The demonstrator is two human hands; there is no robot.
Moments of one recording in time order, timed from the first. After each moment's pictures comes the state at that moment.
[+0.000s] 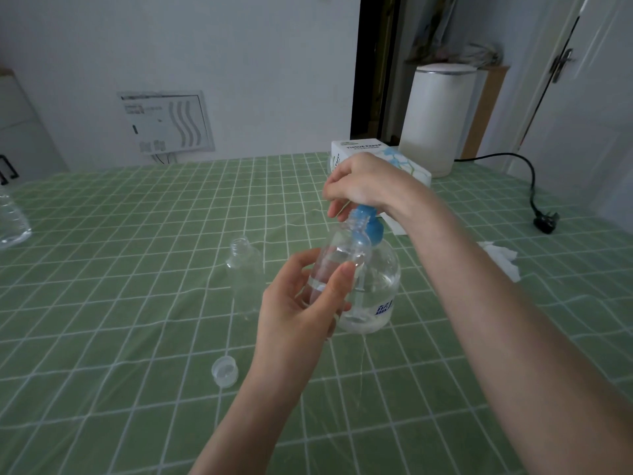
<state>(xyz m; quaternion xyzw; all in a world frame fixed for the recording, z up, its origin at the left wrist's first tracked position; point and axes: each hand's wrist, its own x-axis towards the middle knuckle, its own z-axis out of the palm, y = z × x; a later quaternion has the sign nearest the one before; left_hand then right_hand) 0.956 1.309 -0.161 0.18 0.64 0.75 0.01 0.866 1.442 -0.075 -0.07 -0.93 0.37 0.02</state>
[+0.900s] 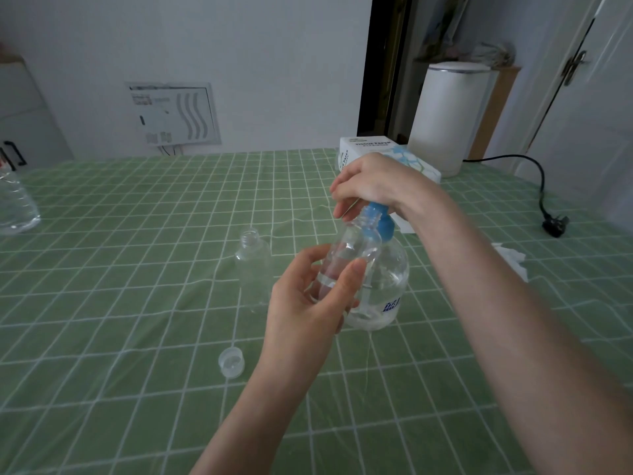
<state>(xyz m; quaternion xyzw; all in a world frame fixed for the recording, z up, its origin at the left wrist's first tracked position) 0.956 1.308 -0.161 0.17 0.64 0.75 0.01 0.870 1.440 -0.075 -0.06 -0.92 0.38 -0.01</state>
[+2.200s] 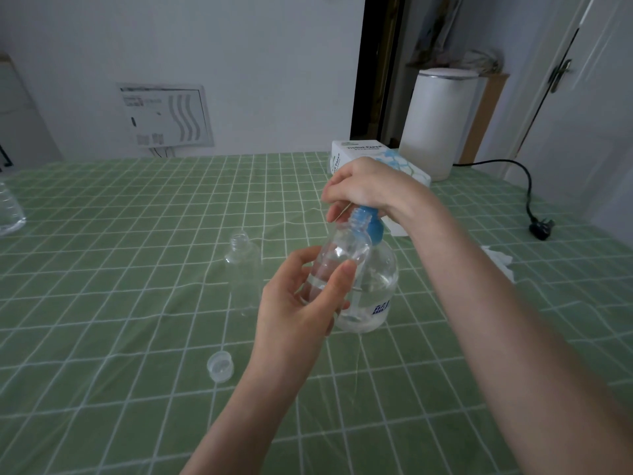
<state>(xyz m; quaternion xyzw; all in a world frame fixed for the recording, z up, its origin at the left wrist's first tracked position) 0.958 1.310 -0.160 0.17 0.64 0.75 0.01 0.869 1.441 -0.077 -0.07 -0.93 0.37 -0.01</state>
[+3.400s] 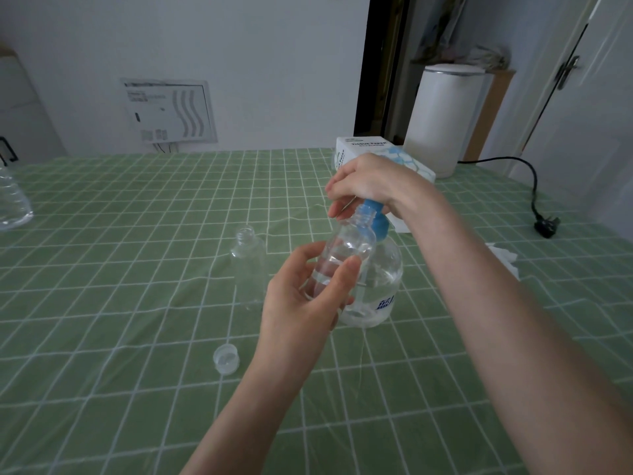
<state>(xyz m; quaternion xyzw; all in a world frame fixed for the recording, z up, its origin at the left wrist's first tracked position) 0.957 1.309 -0.162 0.17 0.63 0.76 0.01 0.870 1.439 -0.076 -0.07 -0.92 0.39 -0.02</state>
